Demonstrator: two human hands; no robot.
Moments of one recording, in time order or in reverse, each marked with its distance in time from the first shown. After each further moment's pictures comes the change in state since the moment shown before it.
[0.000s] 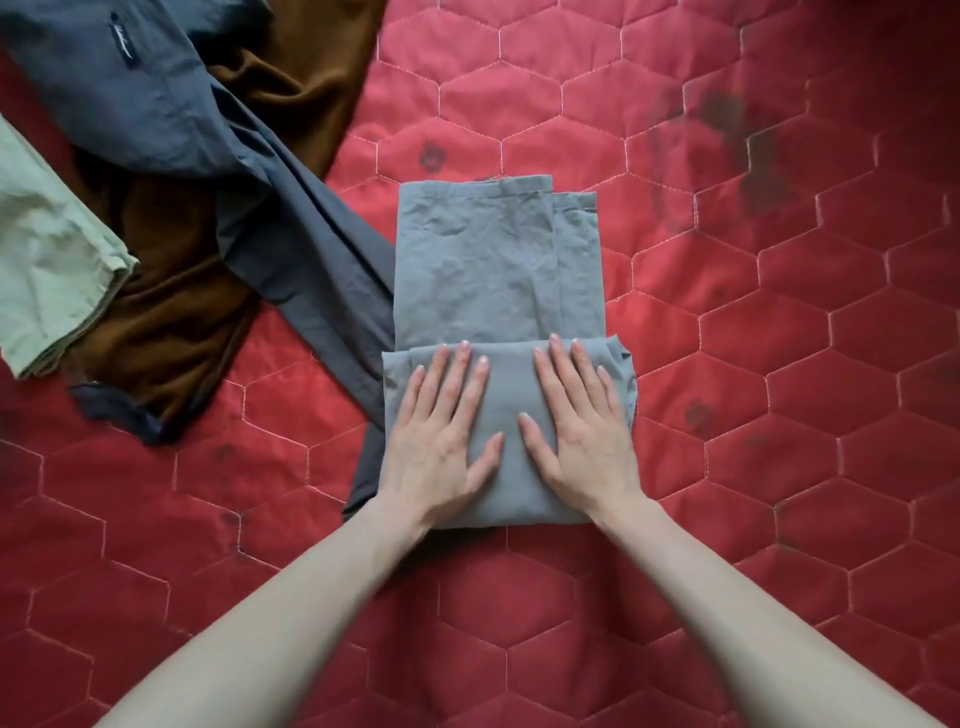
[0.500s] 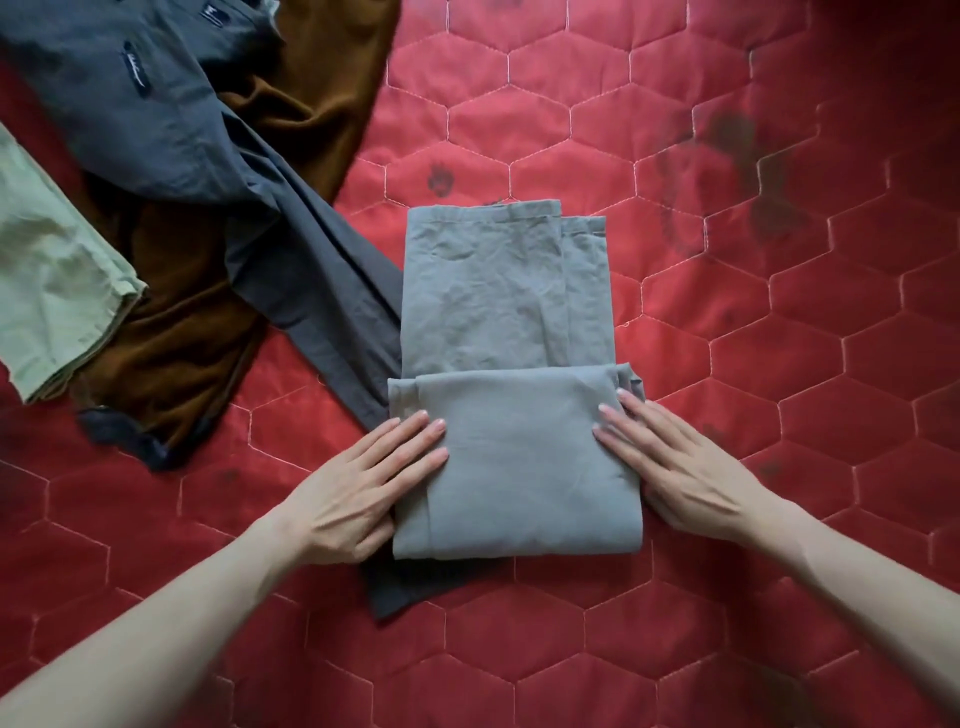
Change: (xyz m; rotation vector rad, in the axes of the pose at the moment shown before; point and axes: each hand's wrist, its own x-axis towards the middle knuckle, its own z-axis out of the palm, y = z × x) left_hand -0.033 -0.104 -0.028 0.074 -0.245 0.518; right_hand -0.009 0.116 -0.046 -0.201 -0.211 -0.652
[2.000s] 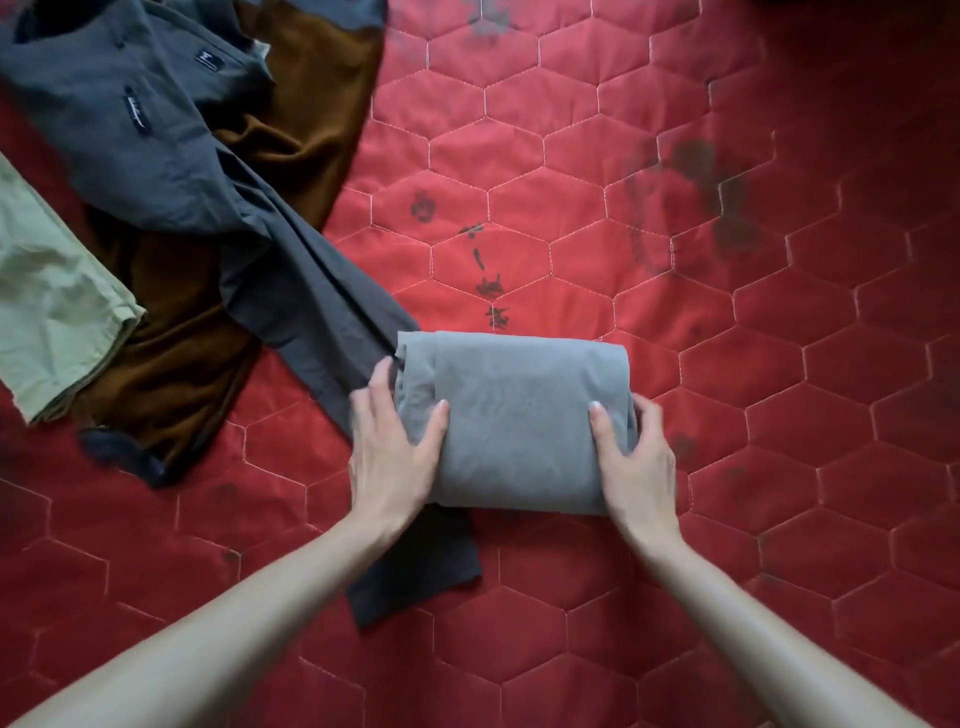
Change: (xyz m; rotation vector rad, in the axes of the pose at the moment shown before) left_hand 0.093 0.059 -0.054 -0.626 0.448 -1.107; right_hand 0.066 -0.073 -0.030 0.742 0.482 1.338
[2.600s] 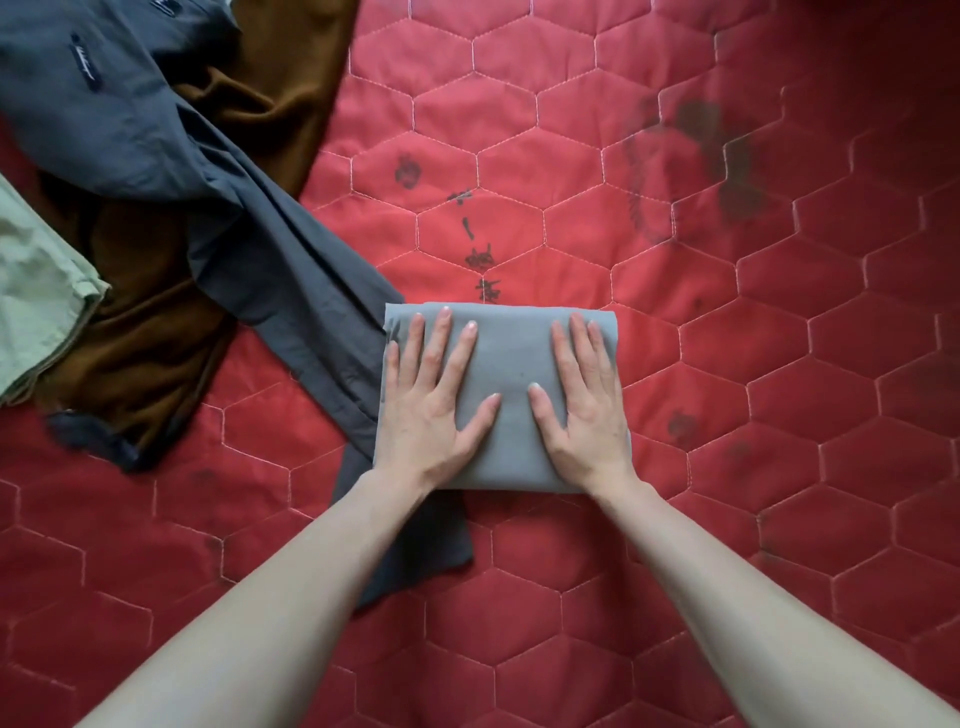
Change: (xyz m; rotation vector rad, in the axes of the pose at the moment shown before) left_hand 0.024 -0.019 0.060 0.365 -0.008 0.565; right_hand 0.031 0.014 0.047 -0.266 -0.074 -0.633
